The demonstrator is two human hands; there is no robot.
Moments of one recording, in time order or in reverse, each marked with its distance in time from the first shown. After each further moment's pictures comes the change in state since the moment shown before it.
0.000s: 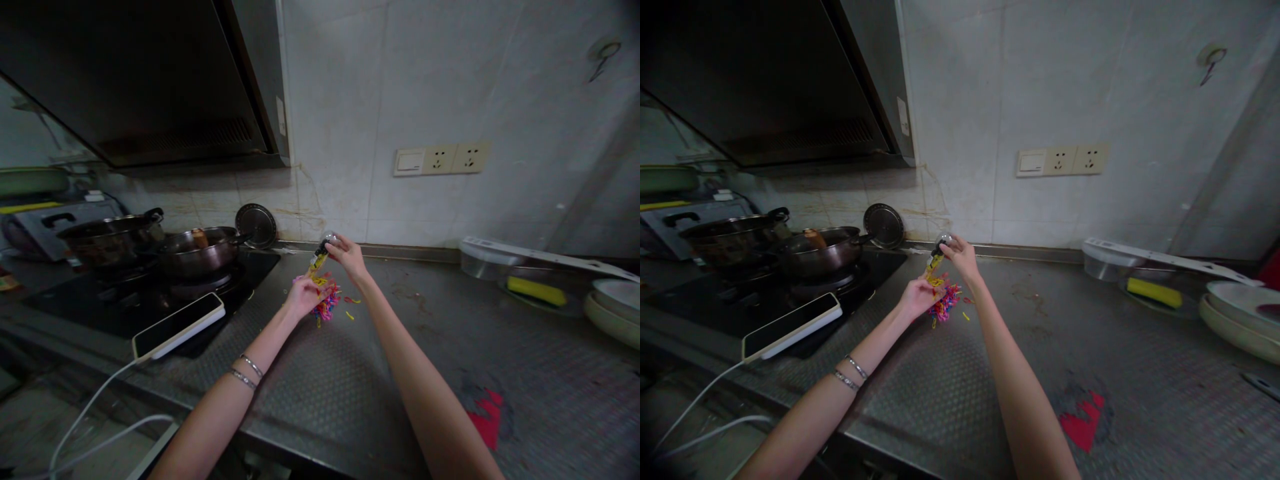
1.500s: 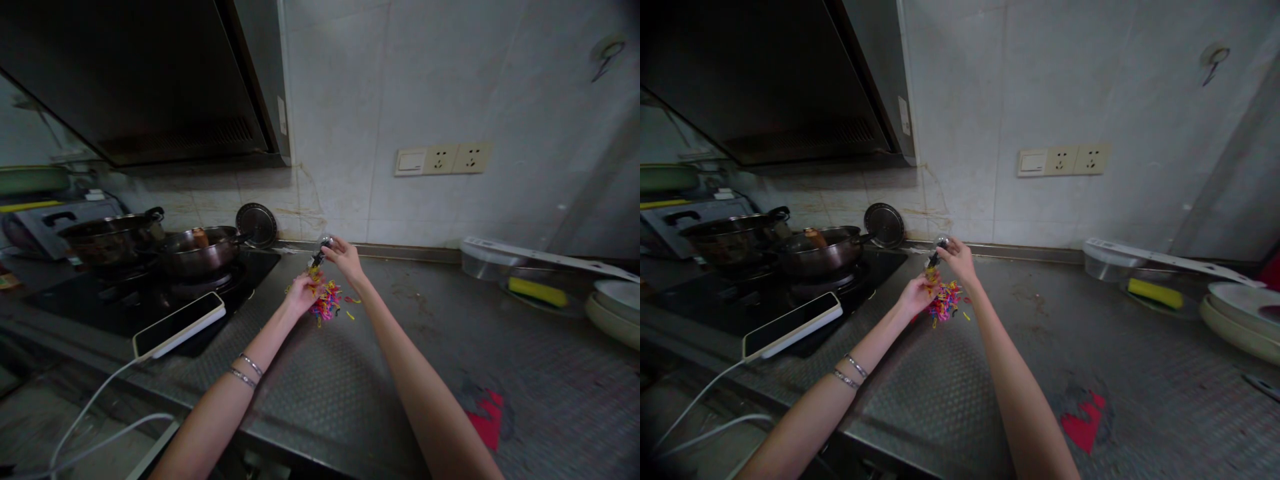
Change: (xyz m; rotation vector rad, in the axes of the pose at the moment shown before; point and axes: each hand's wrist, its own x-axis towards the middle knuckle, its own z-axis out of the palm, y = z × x) left_hand 0.009 0.004 -0.008 -0.034 0.167 0.034; right_hand 0.001 0.013 0.005 -0.072 0.006 -0.059
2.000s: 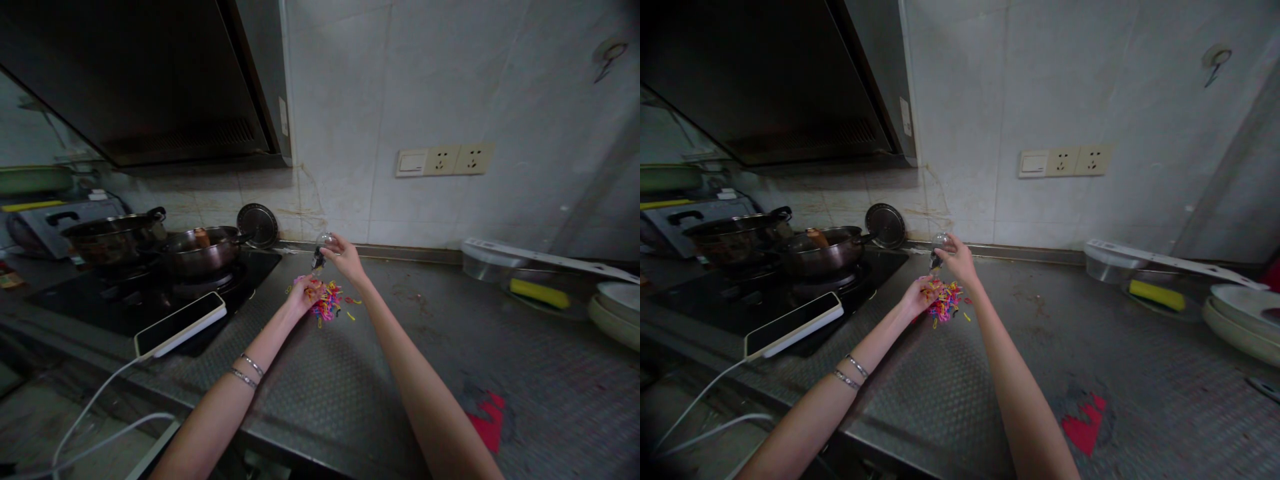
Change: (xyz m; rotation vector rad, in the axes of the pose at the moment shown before) left_hand 0.011 -0.004 -0.012 0.121 0.238 -0.058; right_hand 0.005 0.002 -0.006 -0.258 -0.034 -0.175
